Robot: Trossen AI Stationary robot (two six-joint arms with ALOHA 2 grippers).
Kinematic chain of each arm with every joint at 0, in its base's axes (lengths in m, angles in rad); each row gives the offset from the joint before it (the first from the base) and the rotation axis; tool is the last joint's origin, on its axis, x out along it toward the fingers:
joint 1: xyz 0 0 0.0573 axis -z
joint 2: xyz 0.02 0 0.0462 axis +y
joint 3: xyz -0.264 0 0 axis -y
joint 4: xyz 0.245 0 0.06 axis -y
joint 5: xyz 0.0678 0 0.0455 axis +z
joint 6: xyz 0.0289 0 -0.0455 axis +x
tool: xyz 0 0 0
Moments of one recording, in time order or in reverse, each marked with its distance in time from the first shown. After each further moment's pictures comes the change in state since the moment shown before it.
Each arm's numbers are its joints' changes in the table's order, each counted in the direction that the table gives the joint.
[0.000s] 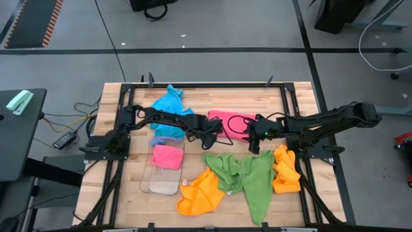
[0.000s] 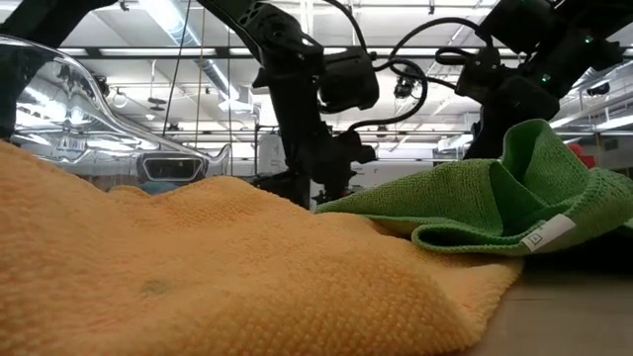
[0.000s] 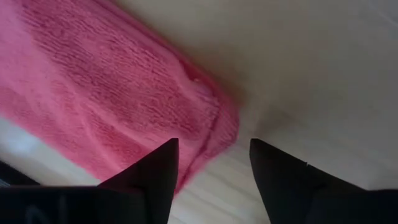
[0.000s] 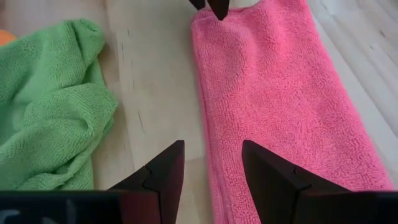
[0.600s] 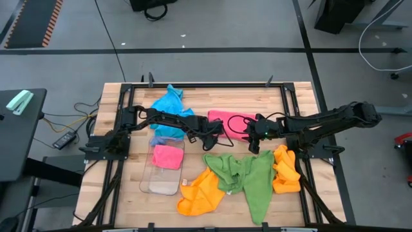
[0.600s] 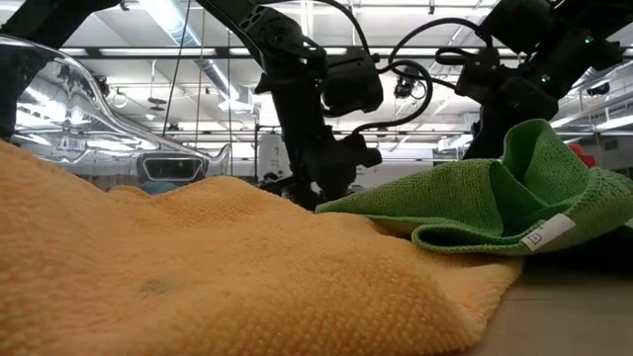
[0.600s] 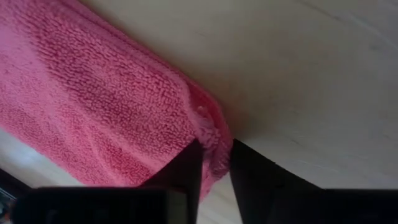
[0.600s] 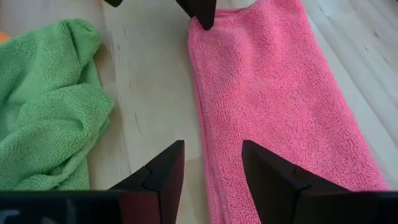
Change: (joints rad) left arm 0.001 0.017 0.001 0.033 -0.021 0.007; right arm -0.001 0.000 0.000 -0.001 -0.011 -0.003
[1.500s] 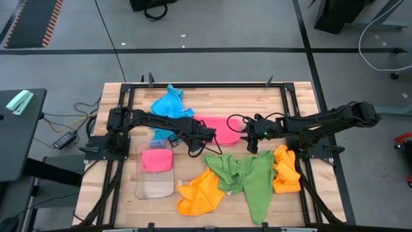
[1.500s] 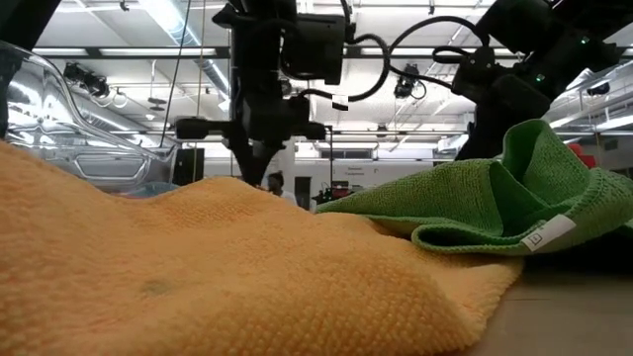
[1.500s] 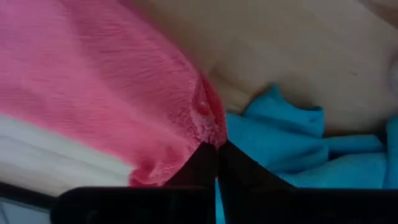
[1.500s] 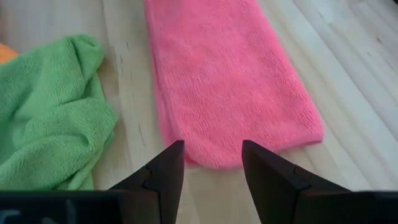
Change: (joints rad) left arm 0.083 -0.153 0.001 -0.530 0.047 -0.234; right arm 0.000 0.021 0.001 0.049 0.000 0.021
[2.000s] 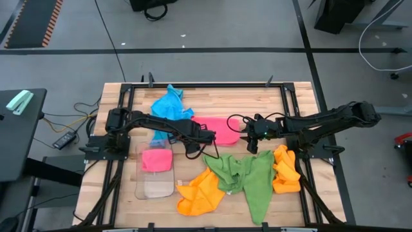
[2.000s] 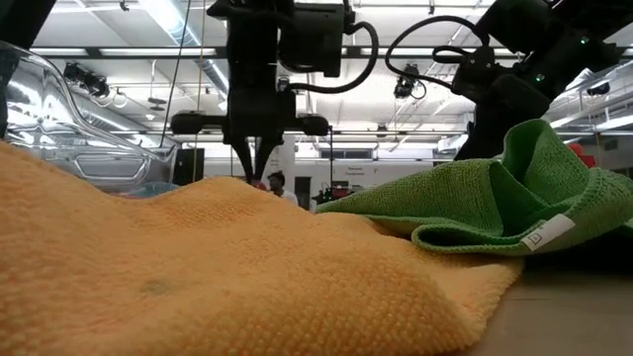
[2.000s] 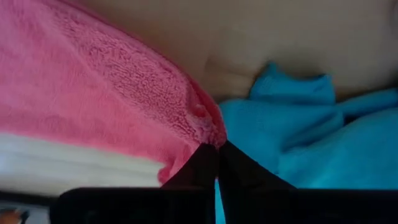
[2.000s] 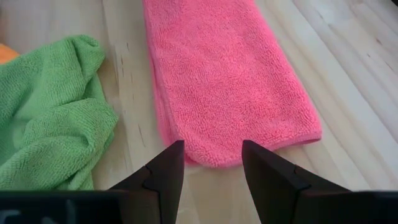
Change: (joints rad) left arm 0.032 -0.012 0.000 -0.007 0.081 0.218; right arm 0.000 0.000 0.000 0.002 0.000 -0.004
